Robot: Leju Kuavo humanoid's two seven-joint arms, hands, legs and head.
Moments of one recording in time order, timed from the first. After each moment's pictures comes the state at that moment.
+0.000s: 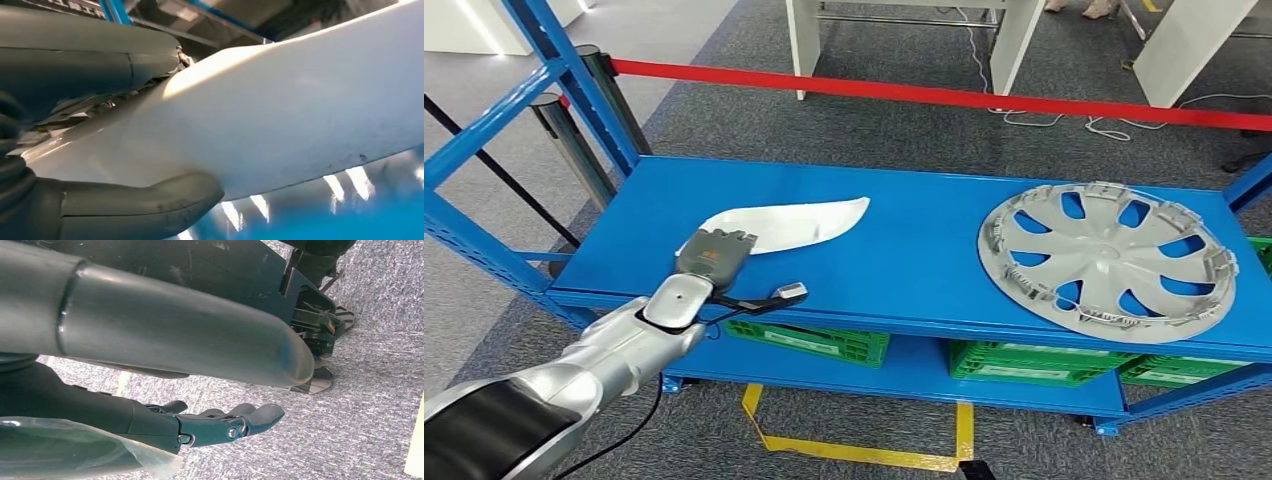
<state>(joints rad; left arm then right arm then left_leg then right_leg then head) -0.76 -0.08 -0.65 -0.31 -1.52 0.57 0.12 -0.05 0.13 0.21 -0.18 0.02 -0.10 0.12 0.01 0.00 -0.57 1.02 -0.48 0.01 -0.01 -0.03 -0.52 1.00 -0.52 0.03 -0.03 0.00</state>
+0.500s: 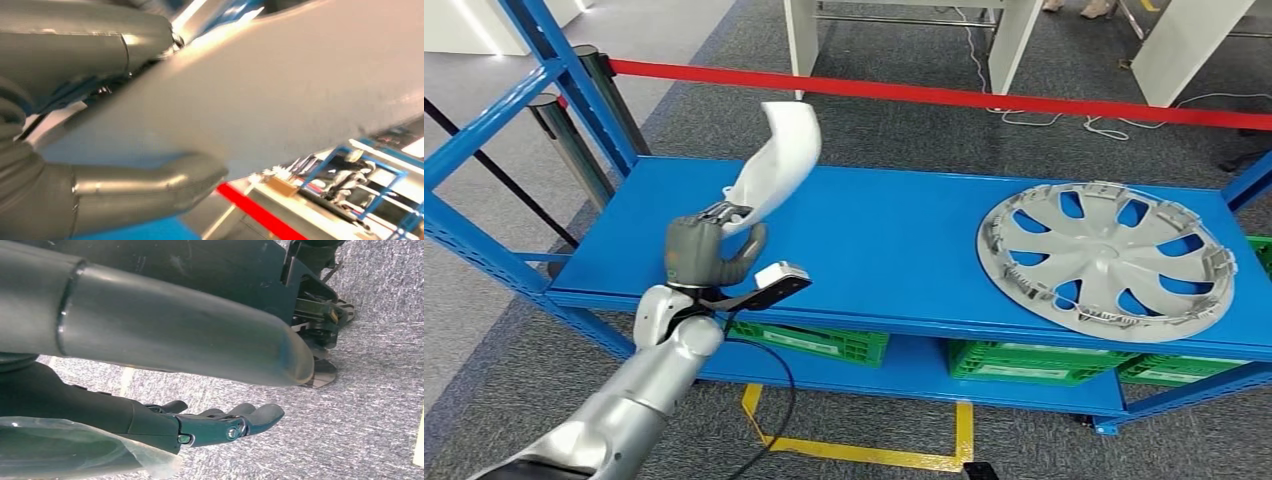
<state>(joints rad) -0.44 -0.24 -0.15 -0.91 -0.95 0.70 -0.63 -0.04 0.13 0.21 -0.18 0.01 -0.14 0.12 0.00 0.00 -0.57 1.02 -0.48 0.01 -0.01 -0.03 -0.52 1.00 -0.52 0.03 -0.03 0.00</state>
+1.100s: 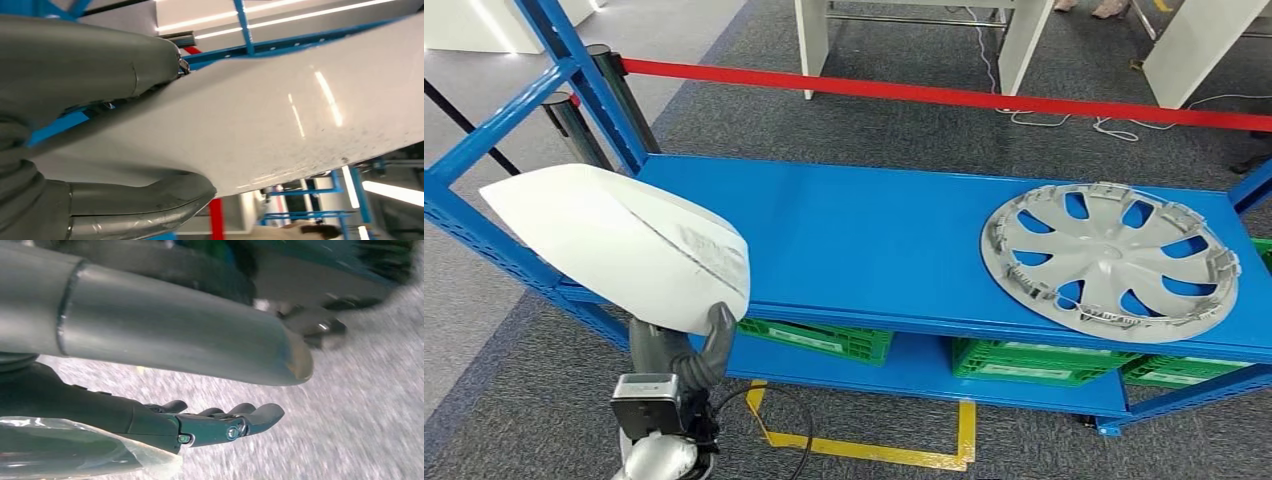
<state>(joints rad) 0.09 -0.18 -0.45 -1.56 -0.28 0.58 -0.70 0.00 0.11 0.19 -0.17 0.05 -0.29 0.07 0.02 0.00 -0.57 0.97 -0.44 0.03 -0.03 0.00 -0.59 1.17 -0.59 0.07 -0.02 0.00</state>
